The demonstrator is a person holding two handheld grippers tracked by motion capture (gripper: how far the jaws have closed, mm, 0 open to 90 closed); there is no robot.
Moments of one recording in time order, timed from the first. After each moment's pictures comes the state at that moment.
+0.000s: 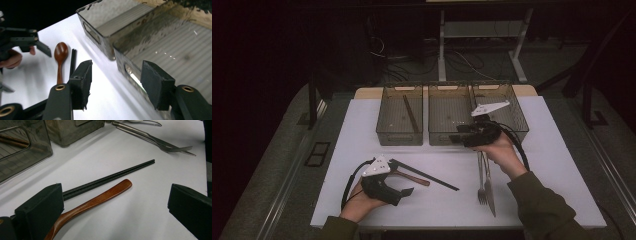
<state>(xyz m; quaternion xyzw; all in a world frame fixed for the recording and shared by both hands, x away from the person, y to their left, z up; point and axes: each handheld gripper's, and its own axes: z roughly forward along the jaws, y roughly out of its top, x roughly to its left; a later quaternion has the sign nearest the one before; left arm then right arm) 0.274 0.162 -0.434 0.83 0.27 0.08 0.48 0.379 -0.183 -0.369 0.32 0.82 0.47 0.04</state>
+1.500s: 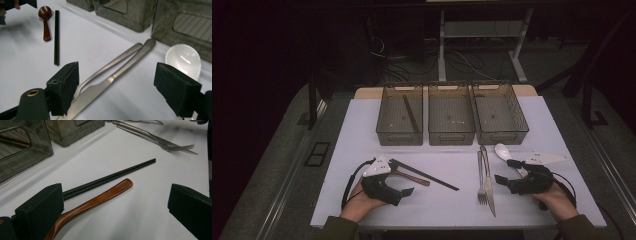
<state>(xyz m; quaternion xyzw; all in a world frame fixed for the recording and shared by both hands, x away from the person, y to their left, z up) 0.274 0.161 -0.433 0.83 0.26 0.08 0.48 0.269 -0.298 -0.432 0.38 0.79 0.47 0.11</state>
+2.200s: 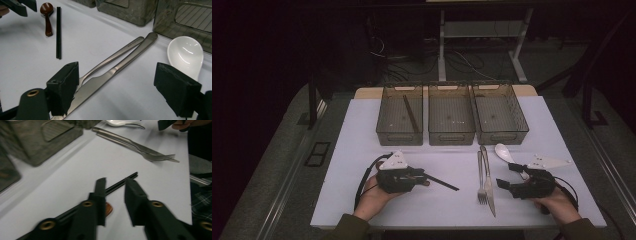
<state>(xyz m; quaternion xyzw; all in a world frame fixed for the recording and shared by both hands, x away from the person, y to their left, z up) 0.285 0.116 -0.418 0.85 0.22 0.04 0.47 0.262 -0.301 -0.438 0.38 0.79 0.47 0.11</state>
